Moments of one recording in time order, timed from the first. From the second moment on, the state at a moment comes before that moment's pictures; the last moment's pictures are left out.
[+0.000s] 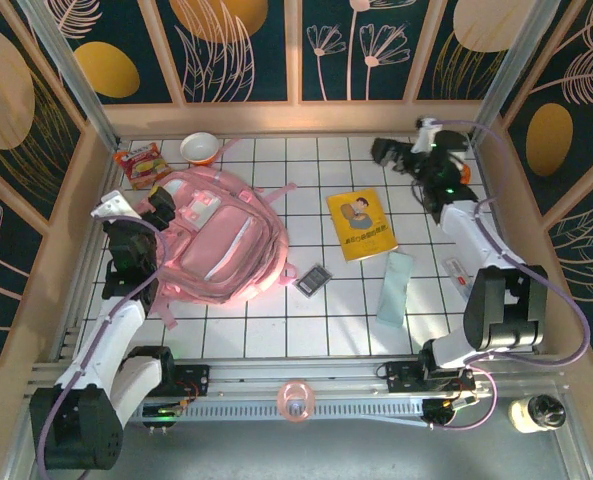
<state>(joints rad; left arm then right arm) -0.02 0.92 0.52 0.23 -0.24 -0.49 0.14 1.50 1.13 0.04 -0.31 0.33</state>
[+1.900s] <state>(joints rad) -0.11 1.22 0.39 0.15 0.14 -0.68 1.20 1.78 0.99 -0.06 -0.19 1.11</state>
